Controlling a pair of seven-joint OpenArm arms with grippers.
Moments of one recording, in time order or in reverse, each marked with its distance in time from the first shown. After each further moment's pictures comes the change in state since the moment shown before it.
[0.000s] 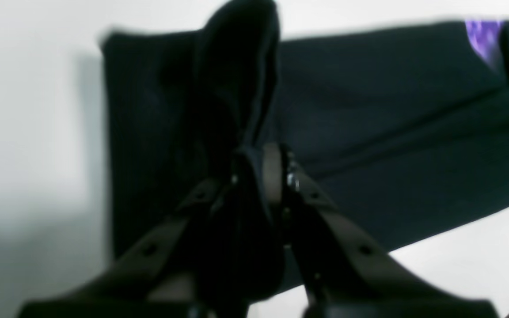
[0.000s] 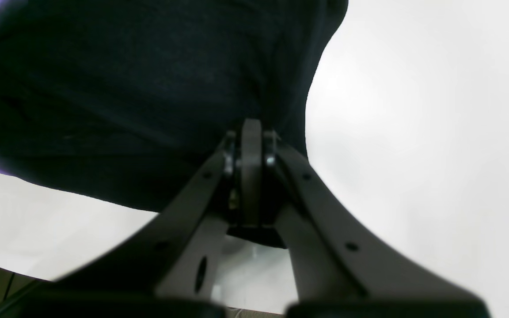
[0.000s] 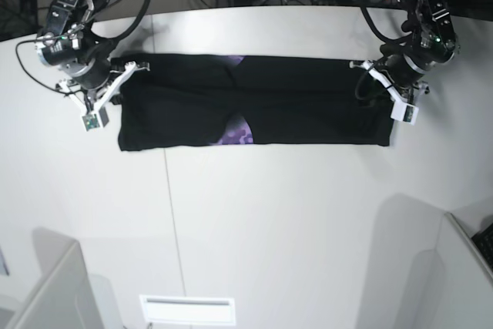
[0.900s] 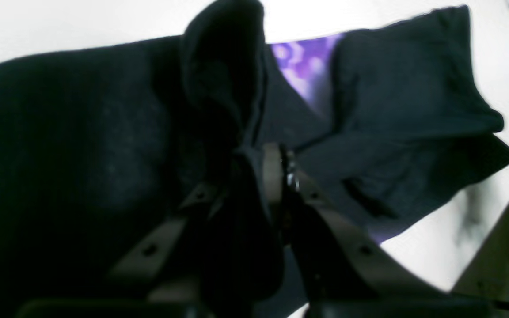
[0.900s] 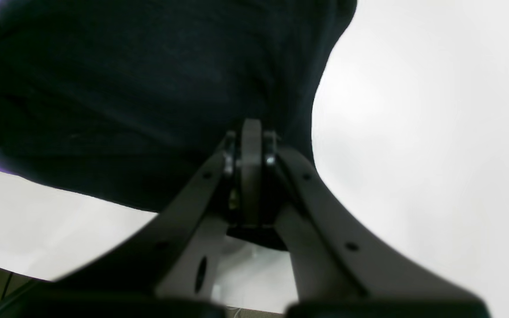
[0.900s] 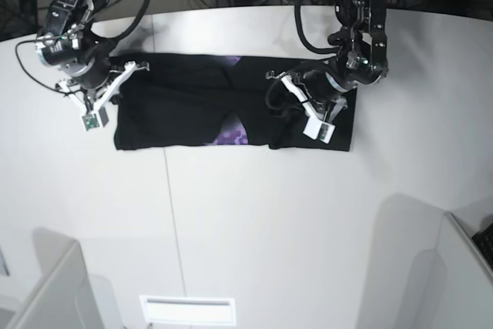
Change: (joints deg) left arm -5.6 6.5 23.1 -1.9 -0.7 13.8 0.3; right arm 0.1 0.2 0.0 -0.3 -0.2 0.0 0.0
